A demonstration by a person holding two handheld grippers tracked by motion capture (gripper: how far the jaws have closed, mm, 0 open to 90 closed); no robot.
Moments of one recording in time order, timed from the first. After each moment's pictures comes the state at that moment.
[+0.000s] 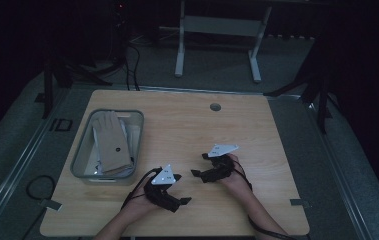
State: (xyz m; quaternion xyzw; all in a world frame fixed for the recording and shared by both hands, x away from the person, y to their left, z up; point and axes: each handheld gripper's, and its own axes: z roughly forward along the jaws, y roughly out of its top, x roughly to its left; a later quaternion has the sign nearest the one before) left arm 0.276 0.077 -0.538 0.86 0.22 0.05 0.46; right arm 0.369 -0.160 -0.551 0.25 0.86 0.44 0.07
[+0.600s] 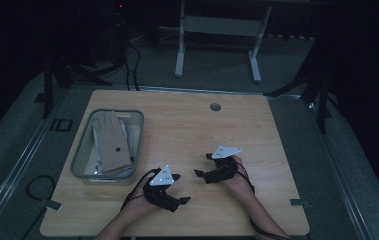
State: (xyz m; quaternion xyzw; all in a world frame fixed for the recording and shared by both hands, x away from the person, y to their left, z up) left arm 0.276 0.081 -0.542 0.85 0.22 0.06 0.48; right arm 0.367 -0.171 -0.557 0.26 0.85 0.45 0.09
